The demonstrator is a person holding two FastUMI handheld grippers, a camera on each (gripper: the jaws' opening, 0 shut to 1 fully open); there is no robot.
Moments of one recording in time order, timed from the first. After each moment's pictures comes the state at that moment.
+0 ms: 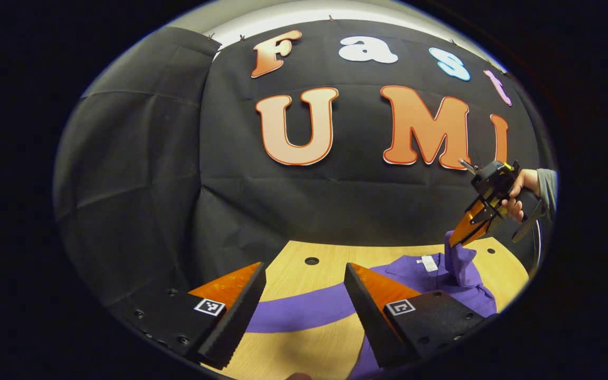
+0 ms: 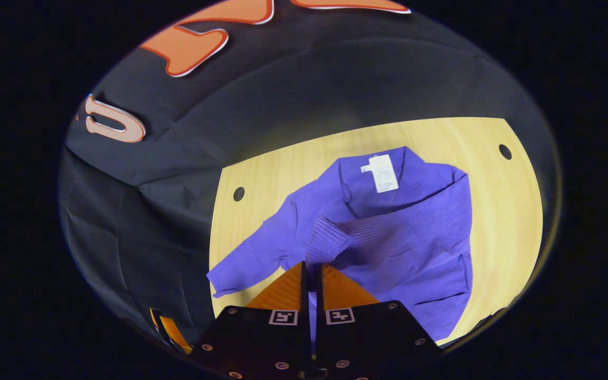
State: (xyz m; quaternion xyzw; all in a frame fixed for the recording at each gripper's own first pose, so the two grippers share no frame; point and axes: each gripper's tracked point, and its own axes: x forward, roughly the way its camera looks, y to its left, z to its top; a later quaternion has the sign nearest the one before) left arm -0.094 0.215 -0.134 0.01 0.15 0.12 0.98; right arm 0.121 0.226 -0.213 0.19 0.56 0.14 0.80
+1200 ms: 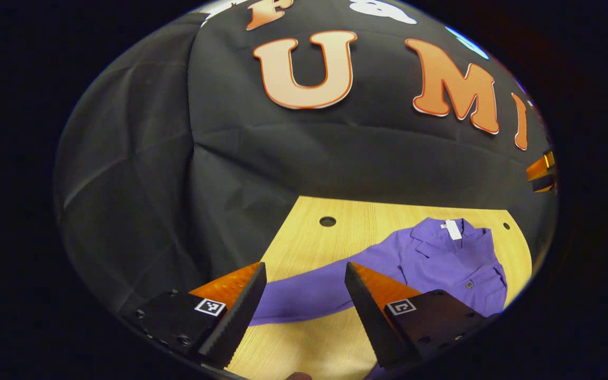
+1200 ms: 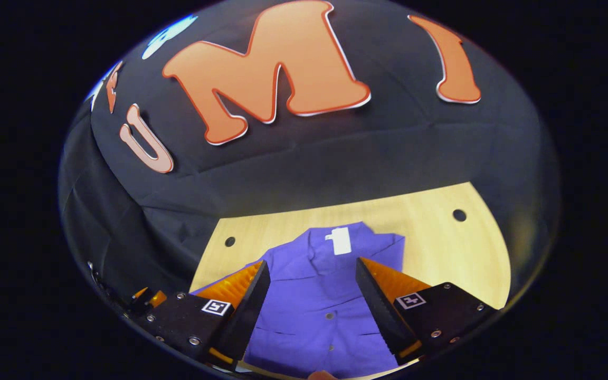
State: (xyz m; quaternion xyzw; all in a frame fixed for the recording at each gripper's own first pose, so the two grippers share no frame) left arm -0.036 0.279 -0.218 0.00 0.33 0.12 0.94; right arm 0.110 0.084 -0.120 0.12 0.34 0.08 0.93
